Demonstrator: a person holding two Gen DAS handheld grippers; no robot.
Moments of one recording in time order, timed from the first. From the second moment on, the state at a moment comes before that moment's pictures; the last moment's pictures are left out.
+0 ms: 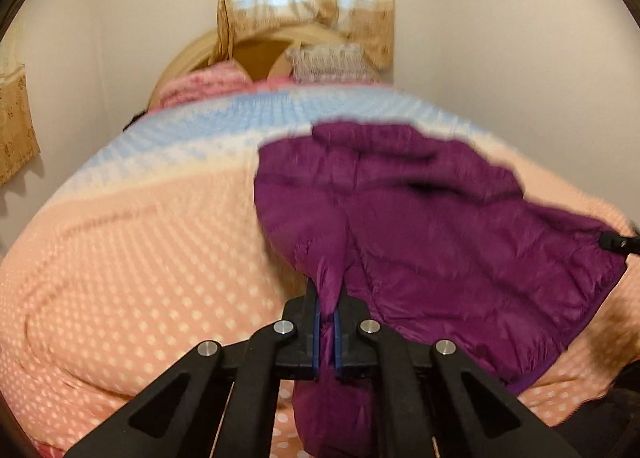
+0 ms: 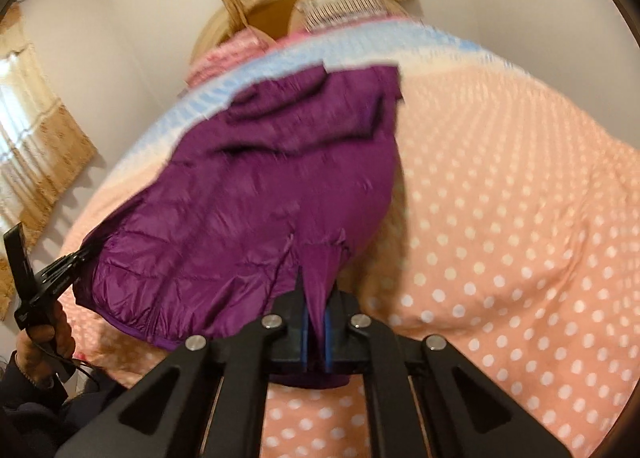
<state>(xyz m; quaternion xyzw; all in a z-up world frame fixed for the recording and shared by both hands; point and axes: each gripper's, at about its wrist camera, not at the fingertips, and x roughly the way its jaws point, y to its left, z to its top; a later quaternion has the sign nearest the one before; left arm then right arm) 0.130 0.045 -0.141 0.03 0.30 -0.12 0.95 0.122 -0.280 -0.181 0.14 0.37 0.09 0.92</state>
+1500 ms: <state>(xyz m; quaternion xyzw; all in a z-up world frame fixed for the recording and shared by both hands) 0.362 0.002 -0.131 0.07 0.20 0.07 0.97 0.394 -0.296 -0.155 0.17 0.29 -0.03 0.94</state>
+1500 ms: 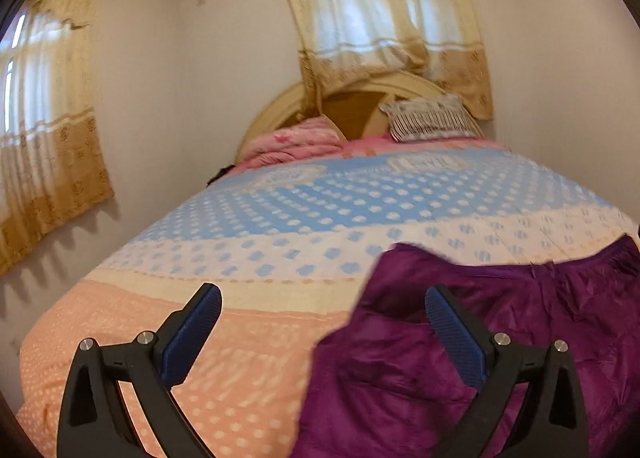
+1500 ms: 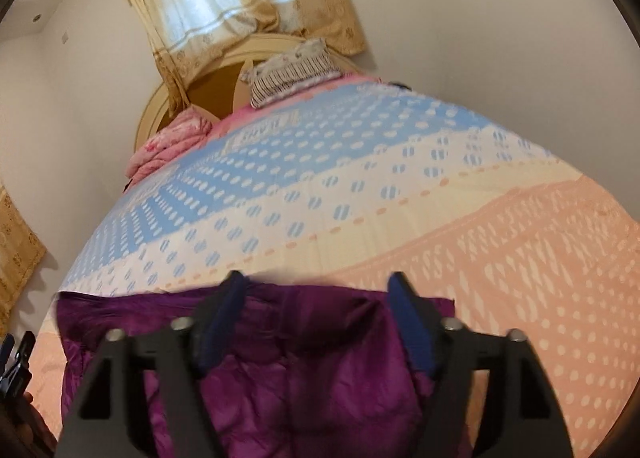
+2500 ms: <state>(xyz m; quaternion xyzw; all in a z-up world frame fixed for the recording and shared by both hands) 0.481 -0.039 -0.231 0.11 0.38 0.08 0.91 0.452 -0.225 -0.234 0.01 0.40 -0.05 0.91</state>
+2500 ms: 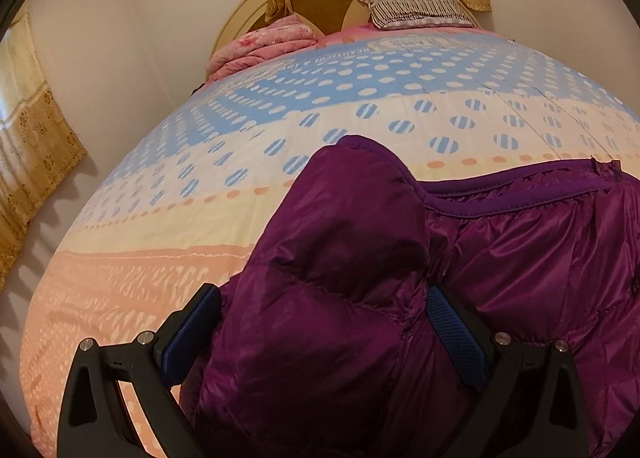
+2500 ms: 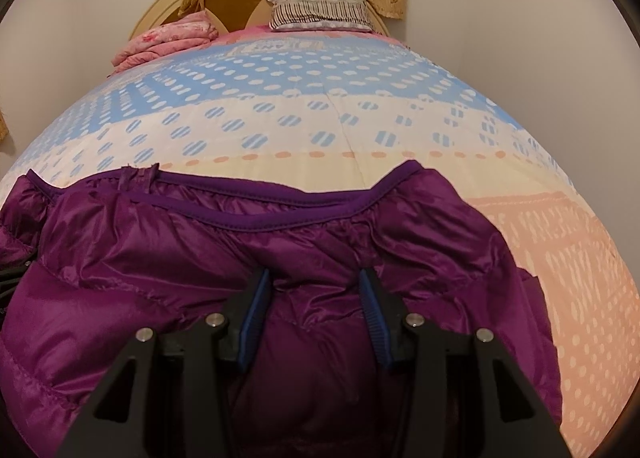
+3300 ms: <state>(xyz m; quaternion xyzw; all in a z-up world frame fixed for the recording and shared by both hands) 0.477 -0.038 -0.232 0.12 0.39 0.09 0.91 0.464 -0.214 -0.243 -0.03 0.43 -0.07 0.90</state>
